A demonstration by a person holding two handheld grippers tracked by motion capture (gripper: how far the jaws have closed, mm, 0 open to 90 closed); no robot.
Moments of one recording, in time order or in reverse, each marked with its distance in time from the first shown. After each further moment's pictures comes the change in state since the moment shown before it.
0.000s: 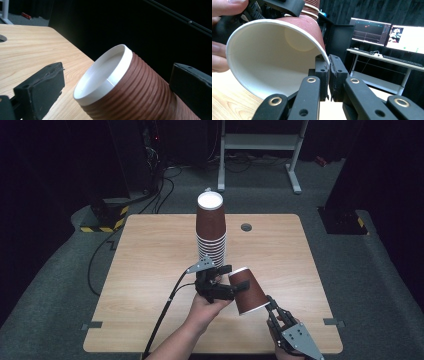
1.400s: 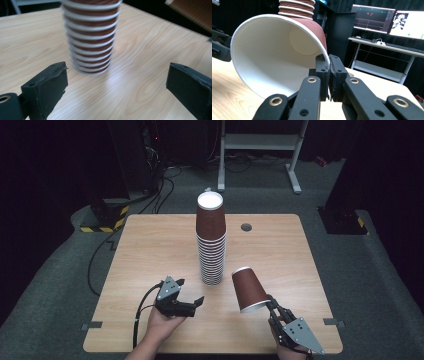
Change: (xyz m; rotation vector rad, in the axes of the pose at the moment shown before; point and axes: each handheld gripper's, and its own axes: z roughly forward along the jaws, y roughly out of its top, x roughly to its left) left arm 0.051 -0.059 -0.098 0.182 0.413 0.276; right arm -0.008 -0.006 0.004 0.086 0.008 0.033
